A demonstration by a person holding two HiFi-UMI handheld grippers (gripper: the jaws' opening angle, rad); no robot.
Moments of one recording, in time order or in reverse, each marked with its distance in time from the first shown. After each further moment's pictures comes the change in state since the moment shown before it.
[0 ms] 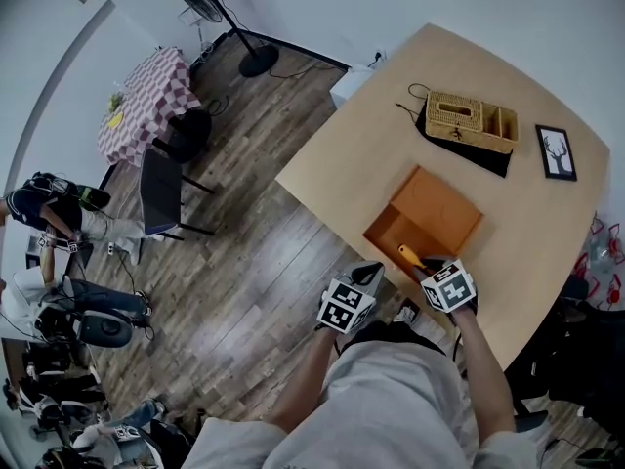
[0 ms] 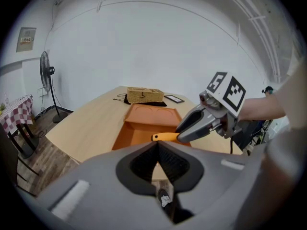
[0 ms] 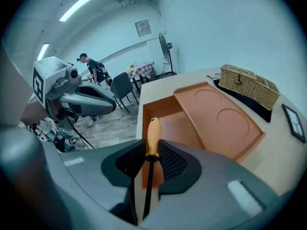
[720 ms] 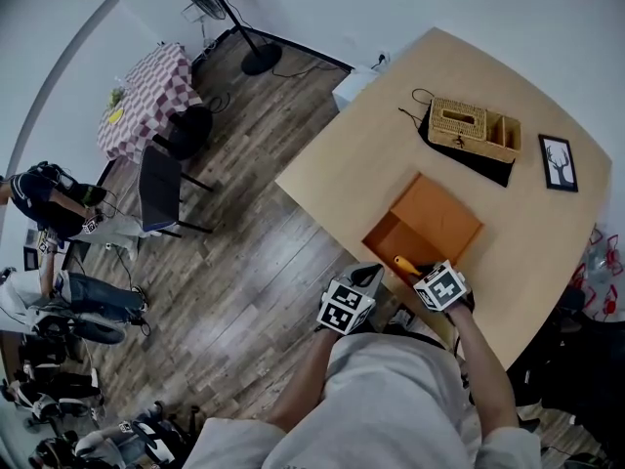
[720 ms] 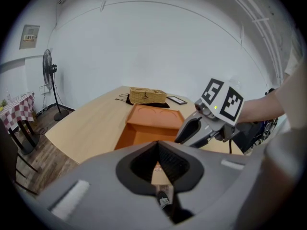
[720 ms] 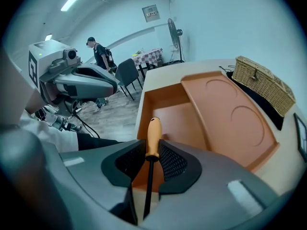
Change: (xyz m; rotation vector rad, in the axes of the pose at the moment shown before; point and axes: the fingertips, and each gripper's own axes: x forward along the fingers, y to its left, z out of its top) left arm 0.010 0.009 0.008 -0.030 -0.009 0.013; right arm 0.025 -0.003 -0.011 -0.088 0.151 0.059
